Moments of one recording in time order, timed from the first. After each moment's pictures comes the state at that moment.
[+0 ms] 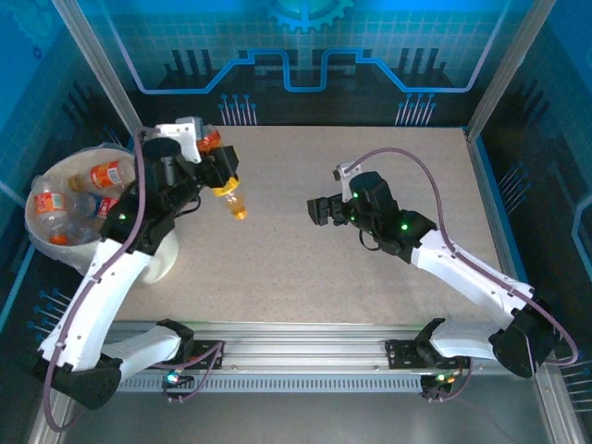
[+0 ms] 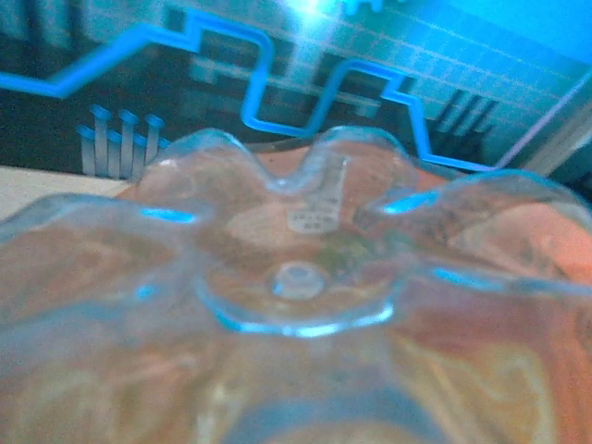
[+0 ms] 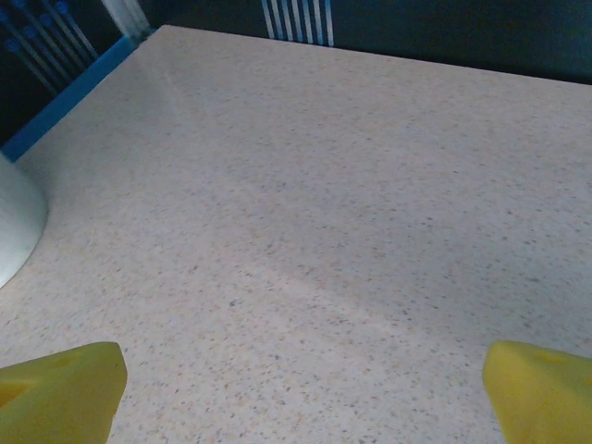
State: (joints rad) left arm -0.34 1.08 1.39 -0.62 -0.08 -0.38; right arm 0.69 1.24 1.06 -0.35 0.16 0.28
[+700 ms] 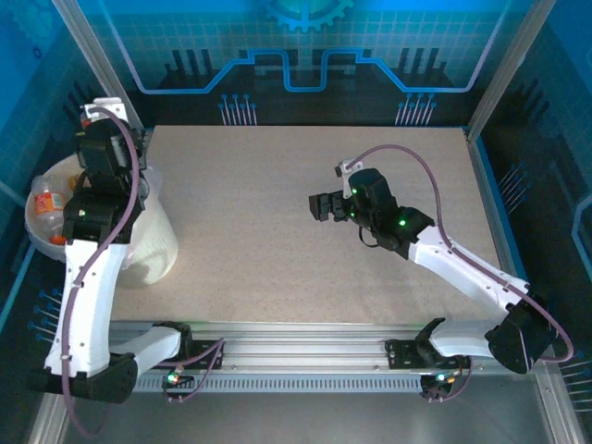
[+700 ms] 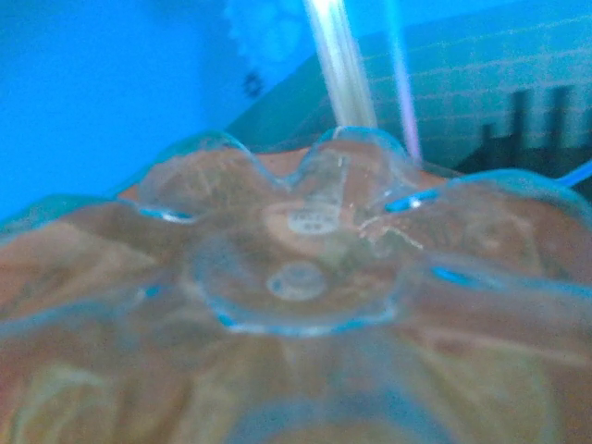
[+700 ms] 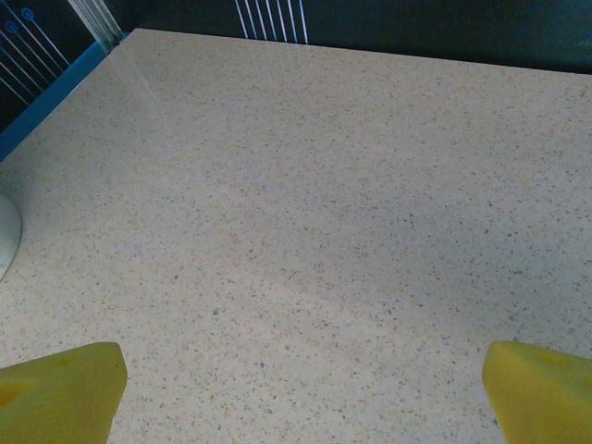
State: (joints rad) left arm -0.04 1.11 1.56 -0.72 -0.73 0.15; right arm 0.66 1.27 1.07 -0.35 0.16 0.30
